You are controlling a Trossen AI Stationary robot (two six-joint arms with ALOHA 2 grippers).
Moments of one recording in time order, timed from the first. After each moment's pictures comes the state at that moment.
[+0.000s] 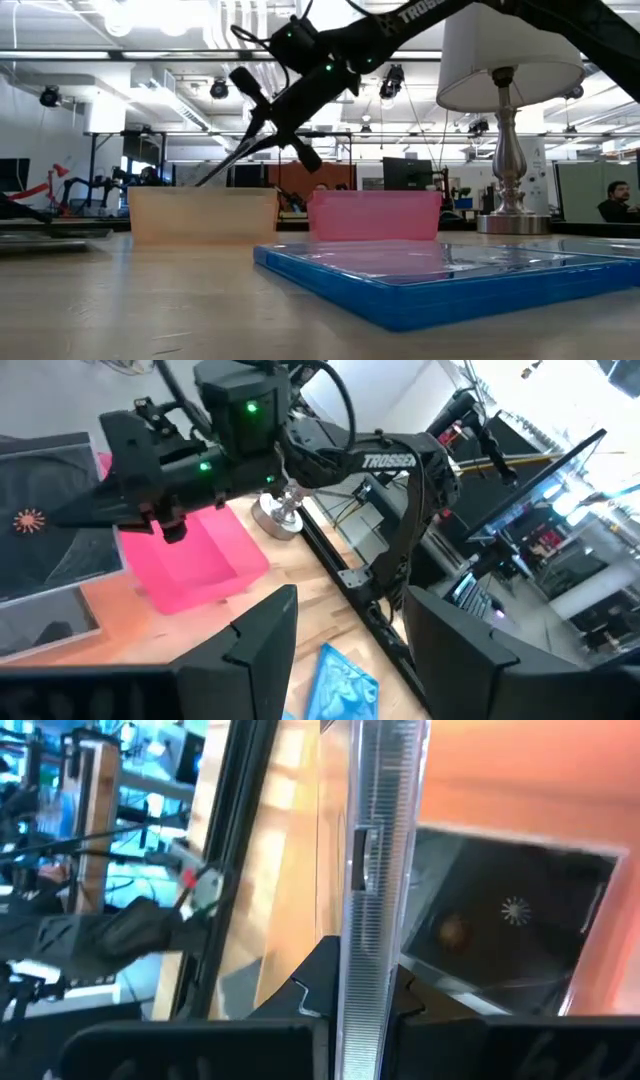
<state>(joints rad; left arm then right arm) -0.88 1.30 1.32 -1.10 -1.36 -1.87 -0.24 2.19 1.77 -0.21 -0.10 1.17</state>
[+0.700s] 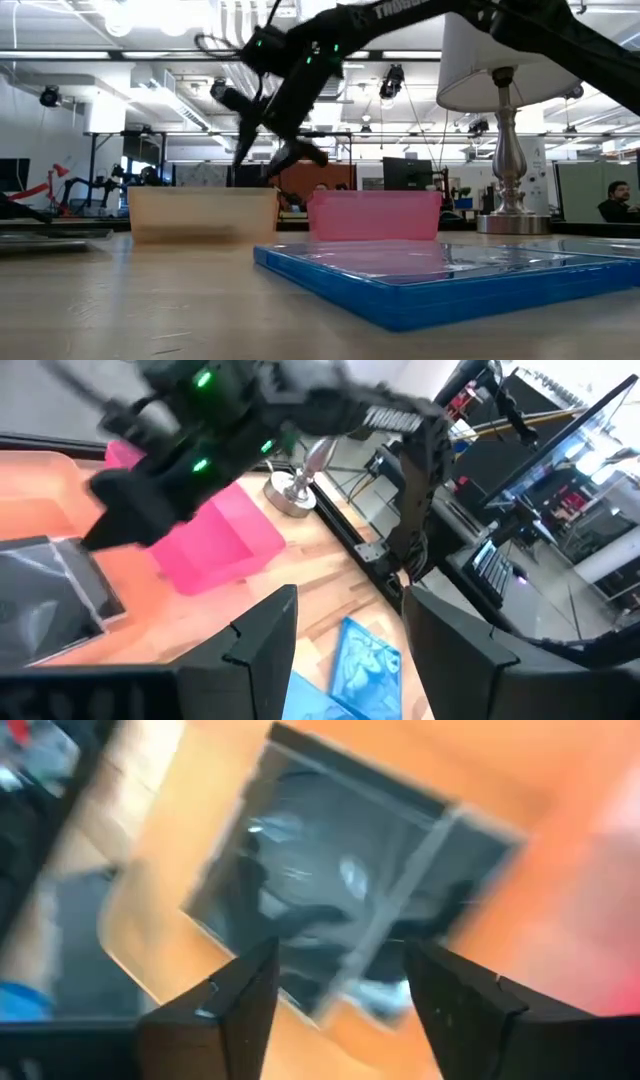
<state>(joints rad) -0.88 1.31 1.32 -1.12 -1.29 -1.83 -0.22 2.36 2.17 -0.79 -0.05 0.79</state>
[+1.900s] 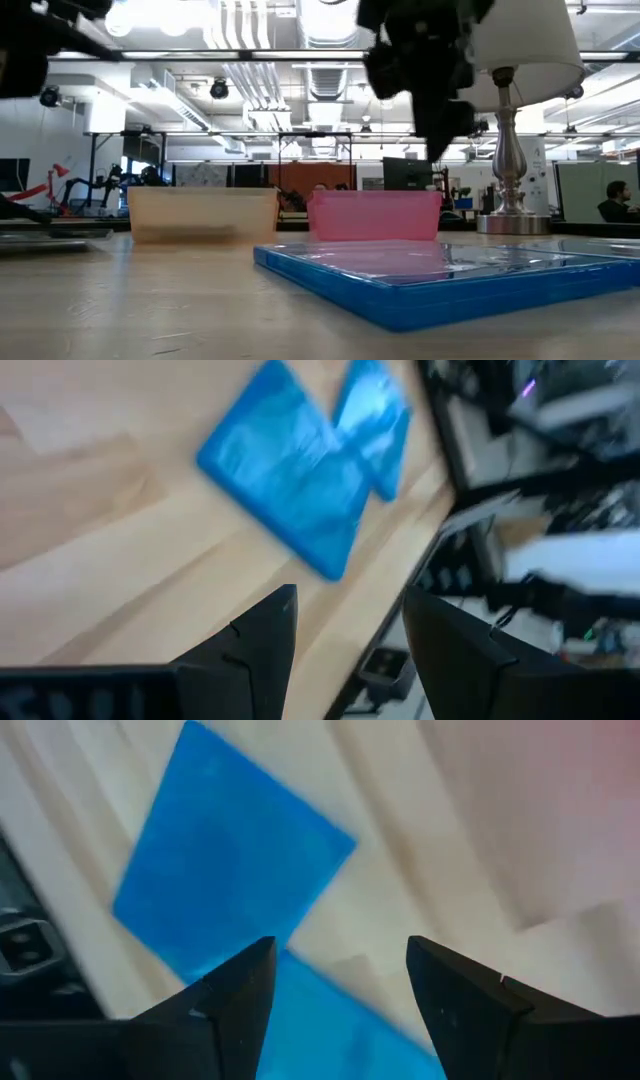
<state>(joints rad) -0.76 1.33 0.79 -0.14 -0.59 -1.68 0.02 1.70 1.26 -0.82 -0.28 0.63</state>
